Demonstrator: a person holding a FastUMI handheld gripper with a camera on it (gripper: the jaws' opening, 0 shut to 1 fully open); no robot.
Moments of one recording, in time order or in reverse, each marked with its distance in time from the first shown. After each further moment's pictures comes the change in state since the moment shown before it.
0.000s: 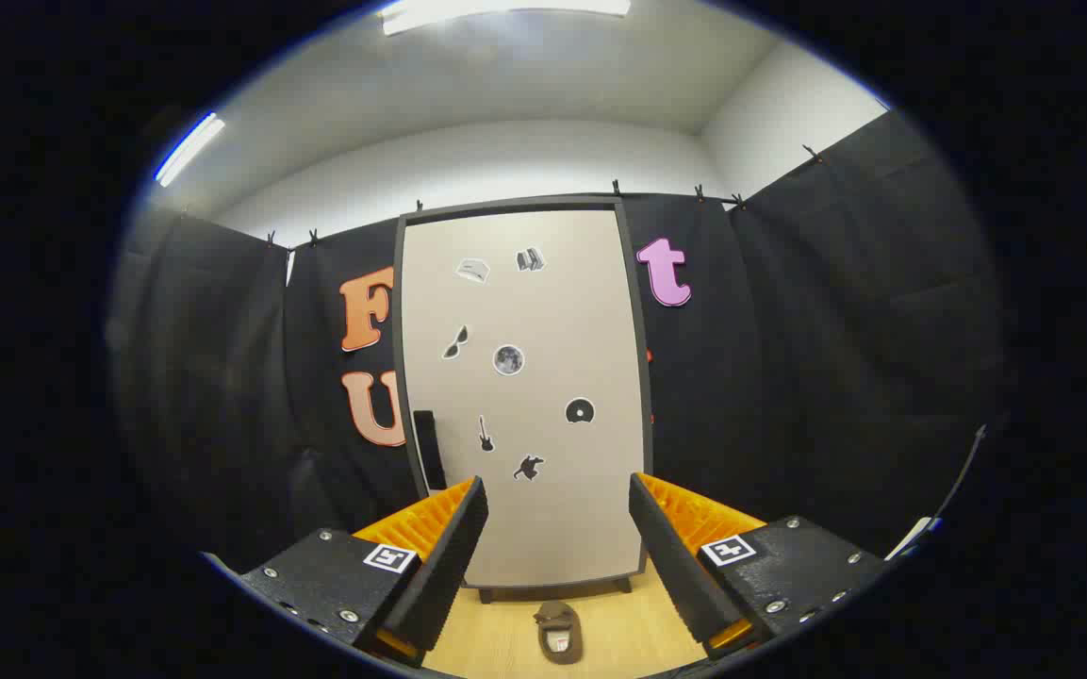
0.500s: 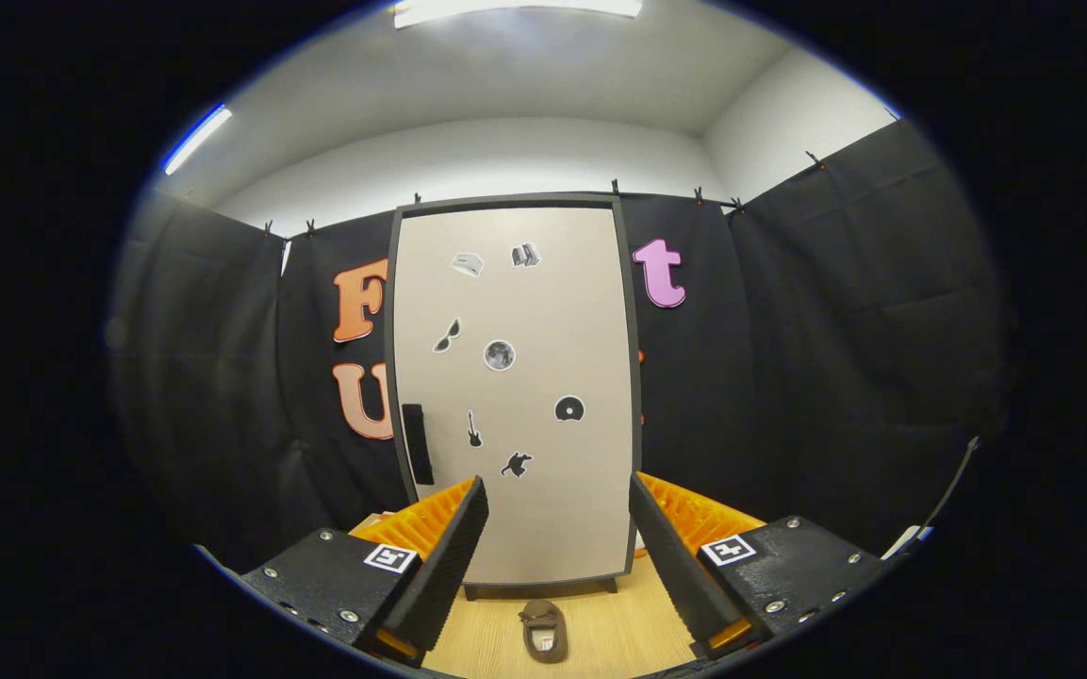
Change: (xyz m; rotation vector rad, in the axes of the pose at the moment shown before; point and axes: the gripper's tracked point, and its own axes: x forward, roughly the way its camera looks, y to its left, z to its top) arm 0.002 -0.002 -0.002 -0.020 0.004 -0.008
